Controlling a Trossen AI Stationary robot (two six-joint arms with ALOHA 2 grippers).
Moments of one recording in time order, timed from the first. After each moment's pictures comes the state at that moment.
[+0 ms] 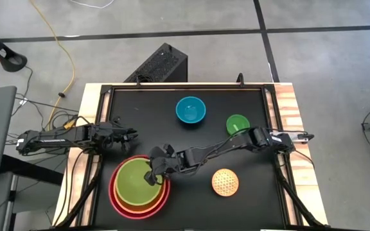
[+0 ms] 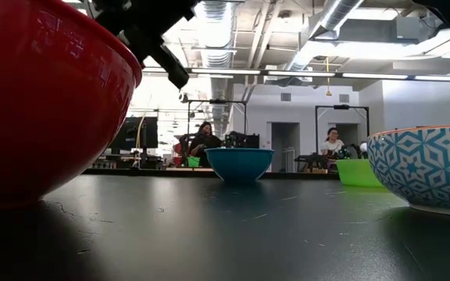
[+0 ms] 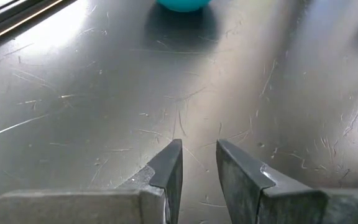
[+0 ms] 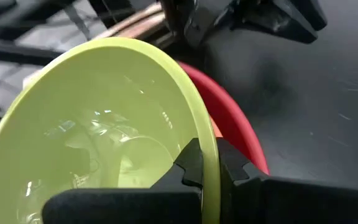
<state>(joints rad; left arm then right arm) 0.11 0.24 0.13 -0.40 -0.24 -0.24 0.27 2.28 2.00 -0.29 0.39 0.68</state>
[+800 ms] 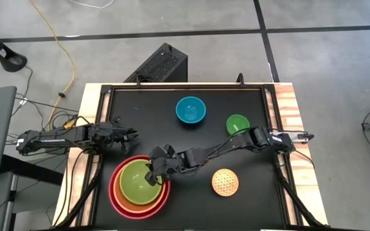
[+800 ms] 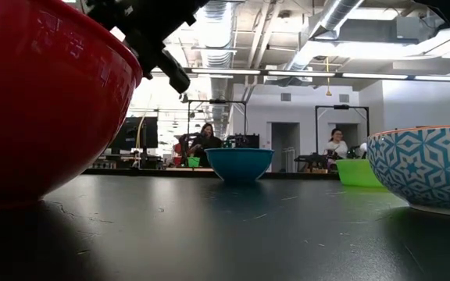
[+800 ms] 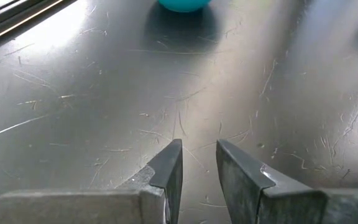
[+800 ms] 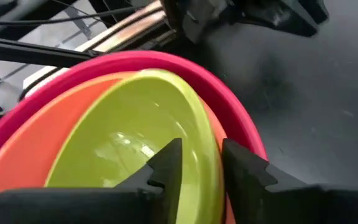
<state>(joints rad) 0.11 0.24 0.13 -0.40 -0.24 -0.24 0.27 2.27 1.96 -0.26 0.39 0.68</state>
